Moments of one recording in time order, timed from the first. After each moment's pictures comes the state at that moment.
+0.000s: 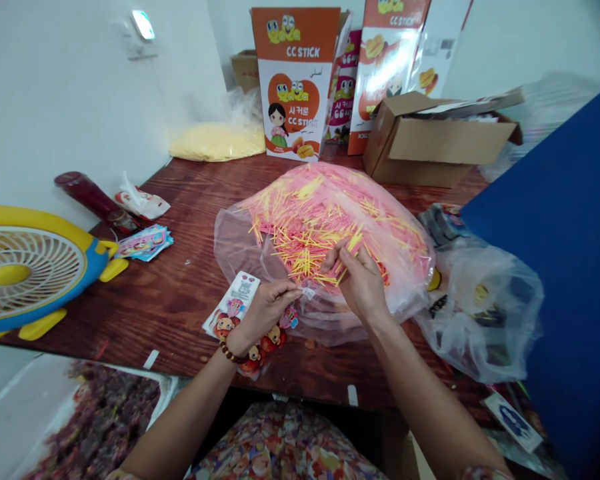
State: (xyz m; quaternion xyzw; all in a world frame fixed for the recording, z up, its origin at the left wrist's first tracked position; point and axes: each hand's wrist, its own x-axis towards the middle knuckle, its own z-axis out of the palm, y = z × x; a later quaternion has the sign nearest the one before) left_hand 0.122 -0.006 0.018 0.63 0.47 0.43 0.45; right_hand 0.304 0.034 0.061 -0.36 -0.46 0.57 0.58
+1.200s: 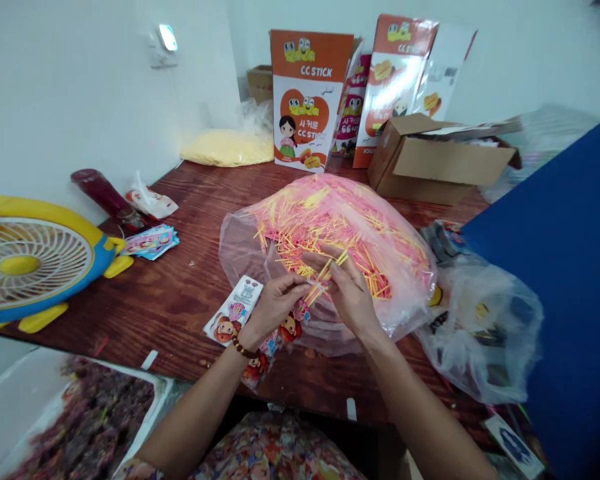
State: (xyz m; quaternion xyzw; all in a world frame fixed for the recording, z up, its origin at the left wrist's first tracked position) left_hand 0.133 0.006 0.024 0.56 0.45 0.51 0.48; right_hand 0.287 0.025 0.064 -0.32 -0.52 0.59 0.53
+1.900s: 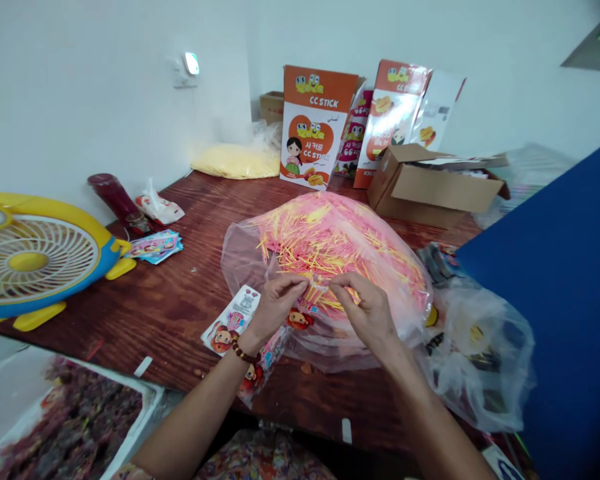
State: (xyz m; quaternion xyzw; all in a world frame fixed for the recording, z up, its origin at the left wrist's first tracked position) left_hand 0.134 0.014 0.044 0.53 0.43 0.59 0.43; right_hand 0.322 0.030 0.085 -0.41 -0.76 0.26 0.42
